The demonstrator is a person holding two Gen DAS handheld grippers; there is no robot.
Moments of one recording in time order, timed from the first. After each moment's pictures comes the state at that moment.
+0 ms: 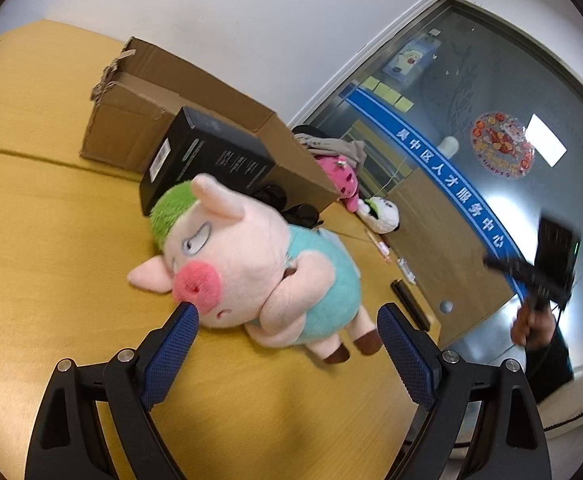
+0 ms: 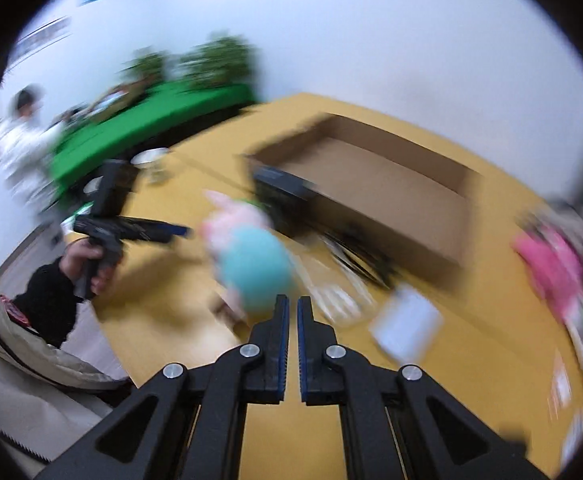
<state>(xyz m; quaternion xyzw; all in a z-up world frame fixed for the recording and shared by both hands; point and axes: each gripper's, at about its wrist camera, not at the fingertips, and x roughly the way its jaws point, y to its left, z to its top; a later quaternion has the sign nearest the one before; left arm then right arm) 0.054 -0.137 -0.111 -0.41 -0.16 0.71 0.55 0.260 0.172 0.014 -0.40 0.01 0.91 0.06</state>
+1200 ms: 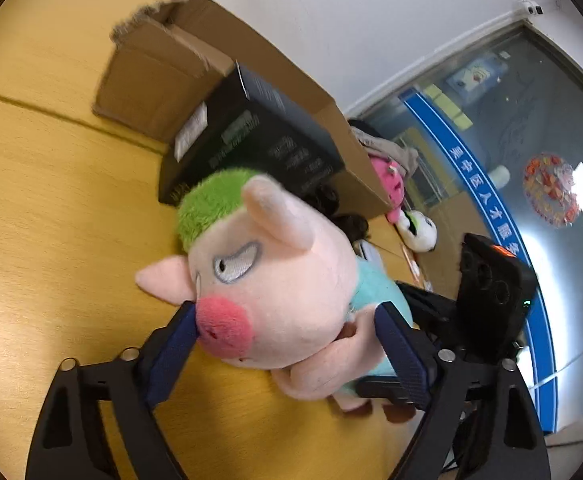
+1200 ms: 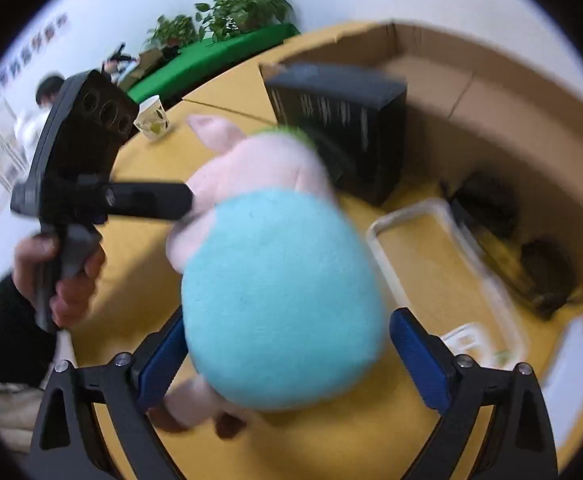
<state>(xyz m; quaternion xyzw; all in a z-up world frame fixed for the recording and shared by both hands) 0.021 -0.094 -0.161 -0.50 -0.19 0.70 0.48 0.051 0.118 -0.168 -0.49 0.07 0.86 -0.12</state>
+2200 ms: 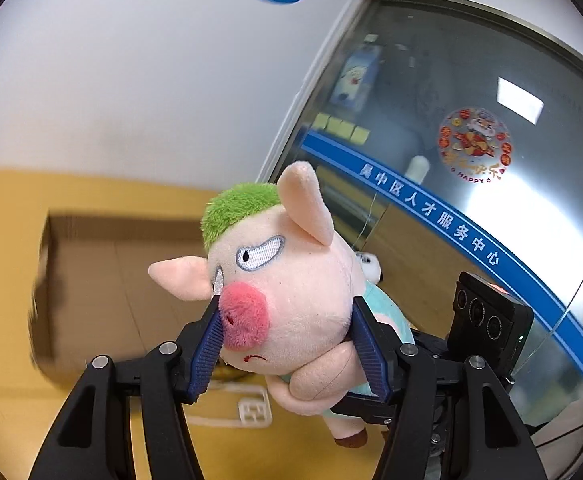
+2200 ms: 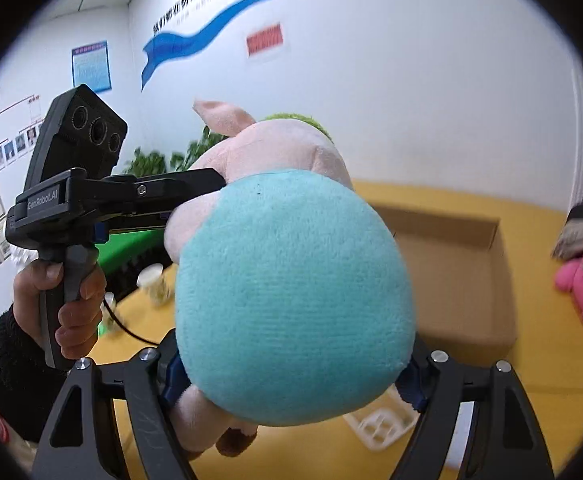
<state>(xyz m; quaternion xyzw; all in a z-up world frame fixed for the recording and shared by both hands) 0.021 -0.026 0.069 -0.29 -0.06 0.76 0.58 0.157 0.138 0.033 -0.23 0.07 0.97 -0.01</state>
